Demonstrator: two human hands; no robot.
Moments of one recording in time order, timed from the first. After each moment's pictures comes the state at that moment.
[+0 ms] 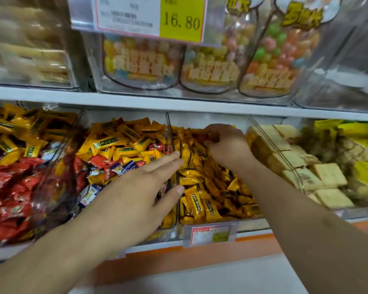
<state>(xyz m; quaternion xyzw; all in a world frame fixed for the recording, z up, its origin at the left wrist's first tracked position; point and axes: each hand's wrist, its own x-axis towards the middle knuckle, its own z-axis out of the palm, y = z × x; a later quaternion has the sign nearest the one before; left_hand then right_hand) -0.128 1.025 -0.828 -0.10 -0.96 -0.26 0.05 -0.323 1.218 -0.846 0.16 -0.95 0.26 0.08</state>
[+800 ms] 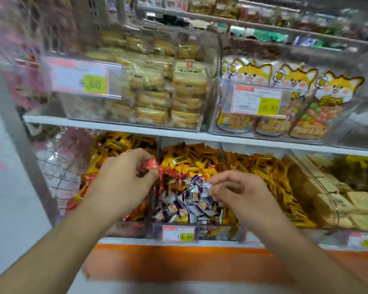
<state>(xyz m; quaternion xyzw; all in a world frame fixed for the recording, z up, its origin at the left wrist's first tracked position) -0.044 0.900 -0.767 0.17 -0.92 -0.29 0.17 -0.118 1.142 -0.775 0.19 -0.84 0.51 -0.09</state>
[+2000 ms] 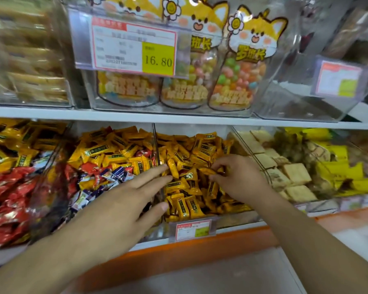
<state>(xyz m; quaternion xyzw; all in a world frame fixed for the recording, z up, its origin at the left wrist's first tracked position) -0.106 1.030 -0.812 -0.12 -0.97 -0.22 -0.05 -0.253 1.291 -0.834 0.17 -0.96 0.20 0.05</state>
